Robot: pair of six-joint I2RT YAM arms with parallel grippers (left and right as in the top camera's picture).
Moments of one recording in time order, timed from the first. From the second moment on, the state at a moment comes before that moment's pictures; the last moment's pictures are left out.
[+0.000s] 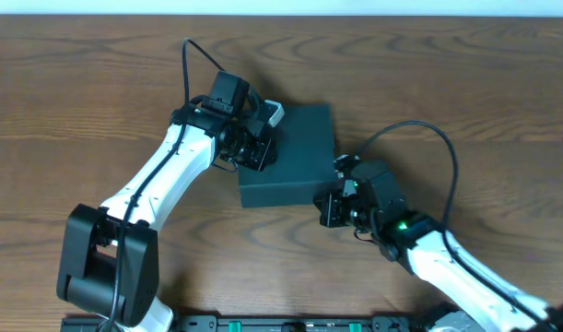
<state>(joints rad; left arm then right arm) -0.36 1.74 1.25 -0.75 0.51 0.04 0.53 1.31 0.54 -0.09 -0.31 0.60</state>
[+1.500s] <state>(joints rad) -0.02 1.62 1.34 -0.80 0.51 -0.06 0.31 1.15 0.53 -0.21 -0.06 0.63</state>
